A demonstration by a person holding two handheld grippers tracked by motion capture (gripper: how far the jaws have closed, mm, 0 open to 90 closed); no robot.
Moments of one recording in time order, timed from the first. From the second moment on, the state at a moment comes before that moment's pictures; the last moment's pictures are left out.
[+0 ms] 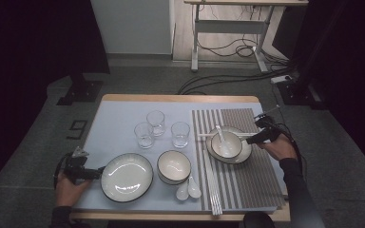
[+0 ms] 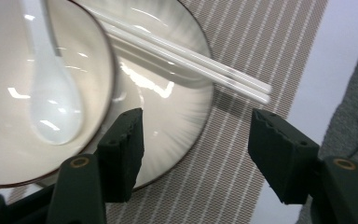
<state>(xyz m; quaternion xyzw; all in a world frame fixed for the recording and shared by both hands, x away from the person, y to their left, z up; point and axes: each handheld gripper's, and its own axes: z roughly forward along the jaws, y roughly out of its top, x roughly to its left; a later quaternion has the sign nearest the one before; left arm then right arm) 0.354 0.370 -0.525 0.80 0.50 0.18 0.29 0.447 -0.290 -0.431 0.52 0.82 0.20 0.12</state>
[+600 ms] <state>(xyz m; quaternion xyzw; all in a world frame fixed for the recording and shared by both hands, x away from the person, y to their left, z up) 0.354 0.370 -0.525 0.80 0.50 0.18 0.29 0.451 -0.244 -0.429 0.47 0.85 0.20 0.13</state>
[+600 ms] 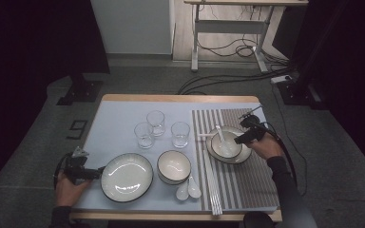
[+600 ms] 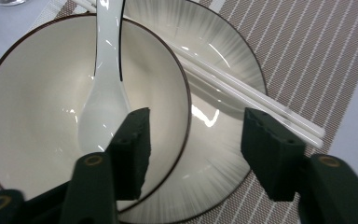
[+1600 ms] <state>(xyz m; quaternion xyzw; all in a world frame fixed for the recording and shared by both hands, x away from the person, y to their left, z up) 0.354 0.370 -0.525 0.80 0.50 0.18 0.29 0.460 -0.248 -0.454 0.48 0.85 0.17 0.12</state>
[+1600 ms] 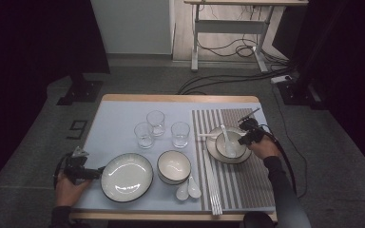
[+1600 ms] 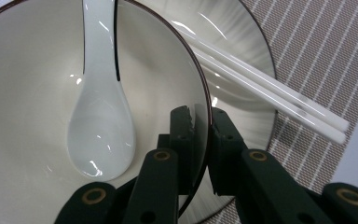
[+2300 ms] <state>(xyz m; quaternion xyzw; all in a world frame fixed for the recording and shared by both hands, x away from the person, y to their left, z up) 0.354 0.370 -0.525 0.80 0.50 0.18 0.29 0.461 -0.269 -0.452 0.51 0.84 0.17 0.13</state>
